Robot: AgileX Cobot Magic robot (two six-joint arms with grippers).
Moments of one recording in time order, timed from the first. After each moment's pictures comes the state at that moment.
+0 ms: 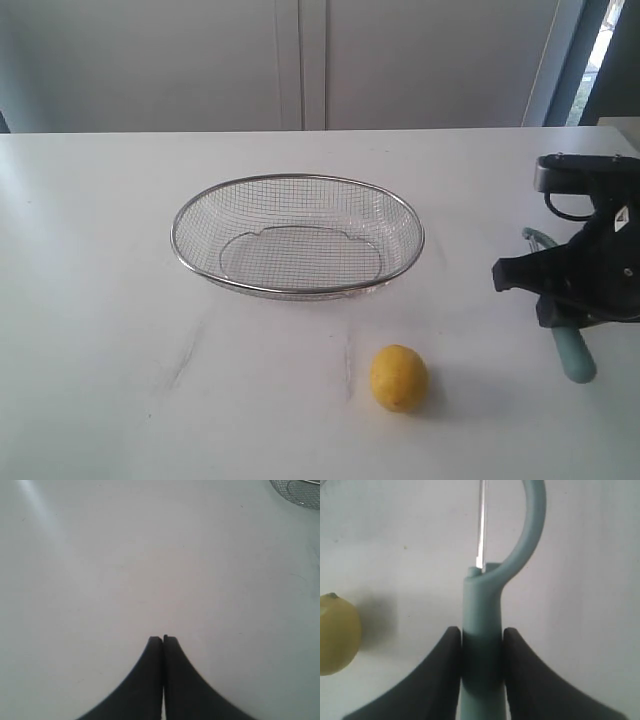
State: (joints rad) left arm 0.00 0.00 0.02 -0.11 0.52 0.21; right arm 0.21 1.39 -0.83 0.01 0.75 0.20
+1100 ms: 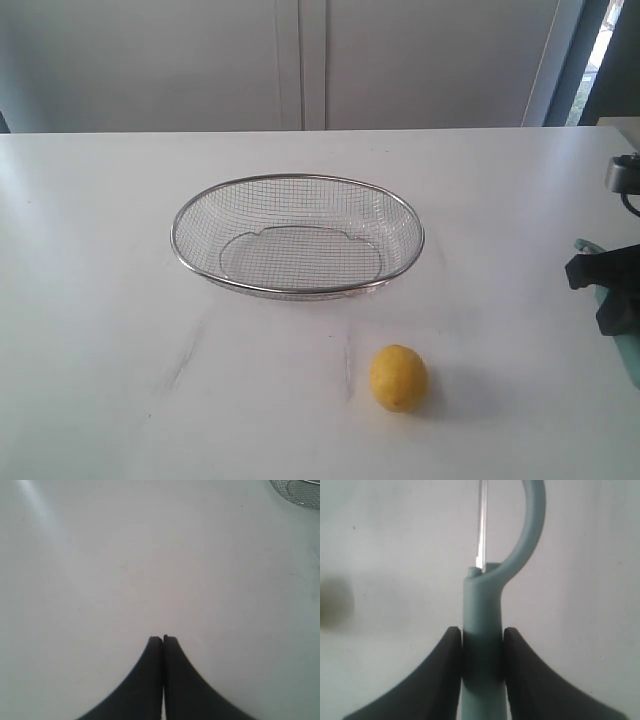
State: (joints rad) left arm 0.00 0.00 0.02 -0.11 0.52 0.21; right arm -0.07 1.38 -0.84 0.18 0.88 -0.14
